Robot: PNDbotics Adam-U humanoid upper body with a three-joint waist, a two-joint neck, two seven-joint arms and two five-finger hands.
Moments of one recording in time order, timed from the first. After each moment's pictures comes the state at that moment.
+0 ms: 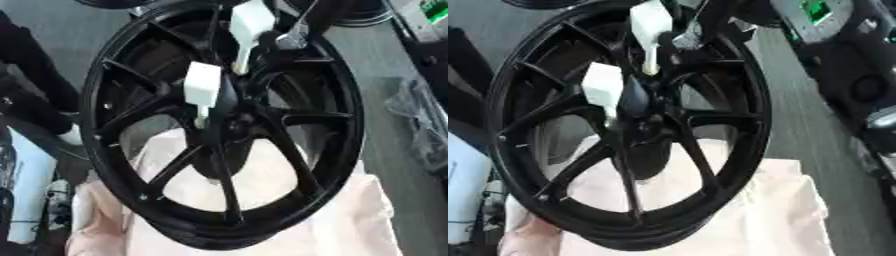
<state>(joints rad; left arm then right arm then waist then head) -0.39 0.34 0.17 -1.49 0.37 0.09 0.34 -1.18 -0.49 0.36 -1.40 0.32 -0.21 0.82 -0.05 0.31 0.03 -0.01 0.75</state>
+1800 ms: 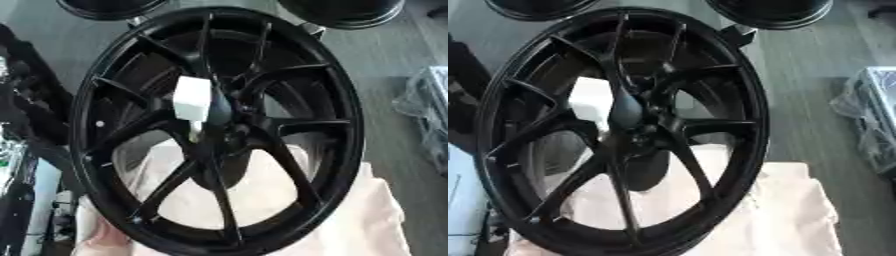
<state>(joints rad) -0.39 0.37 0.22 -1.50 0.36 0.06 0.38 -0.45 -0.83 -0.24 -1.52 0.29 0.05 0.31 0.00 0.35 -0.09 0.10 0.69</state>
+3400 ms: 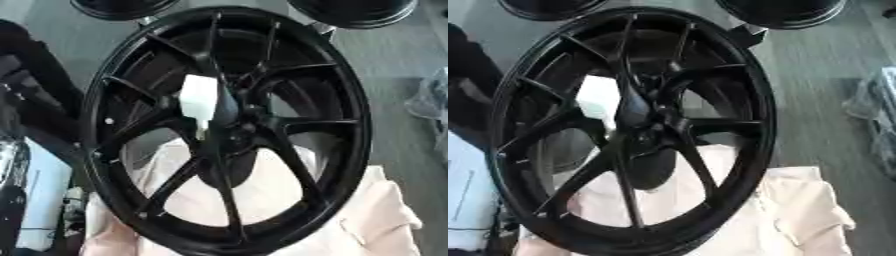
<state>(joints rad) -0.40 0.35 0.18 -1.53 0.31 0.04 0.35 -0.30 -0.58 -0.21 -1.61 -0.16 -0.06 -0.19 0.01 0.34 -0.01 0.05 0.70</state>
